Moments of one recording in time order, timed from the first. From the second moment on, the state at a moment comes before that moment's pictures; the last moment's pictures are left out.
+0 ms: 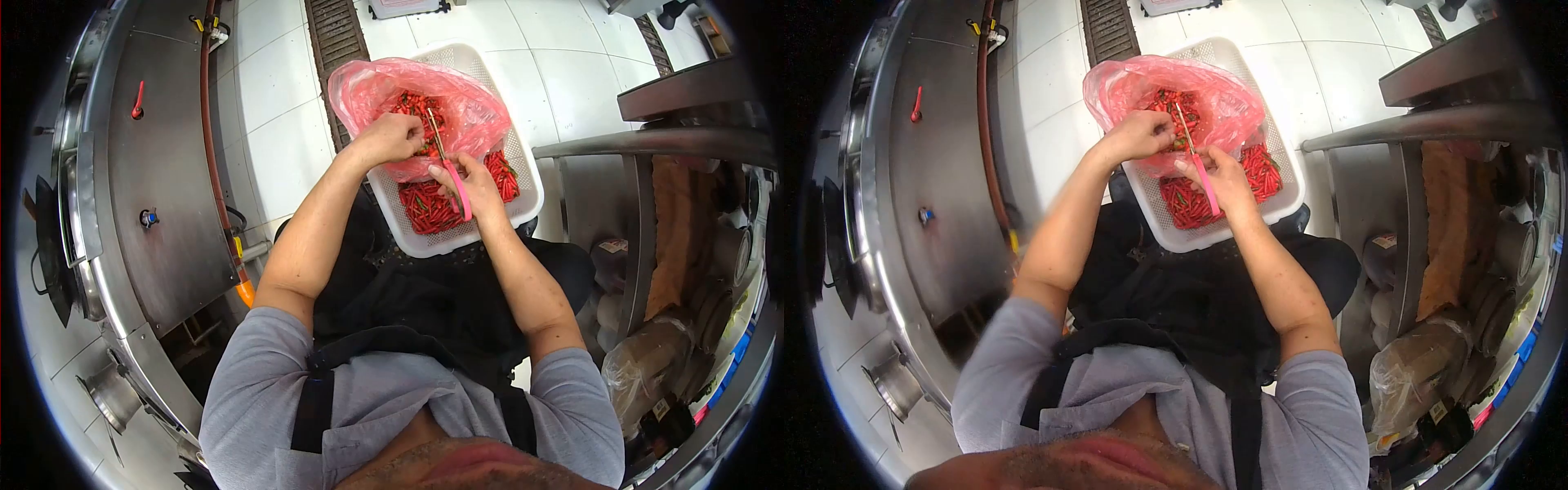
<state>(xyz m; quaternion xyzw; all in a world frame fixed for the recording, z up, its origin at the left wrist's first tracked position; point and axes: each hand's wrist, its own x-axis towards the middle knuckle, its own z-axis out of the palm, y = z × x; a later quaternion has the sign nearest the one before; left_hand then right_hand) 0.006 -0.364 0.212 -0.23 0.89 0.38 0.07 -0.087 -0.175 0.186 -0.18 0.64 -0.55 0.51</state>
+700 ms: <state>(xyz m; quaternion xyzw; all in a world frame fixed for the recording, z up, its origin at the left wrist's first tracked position) 0.013 -0.362 0.203 -0.28 0.91 0.30 0.04 -0.080 -0.174 0.191 -0.18 0.68 -0.49 0.51</state>
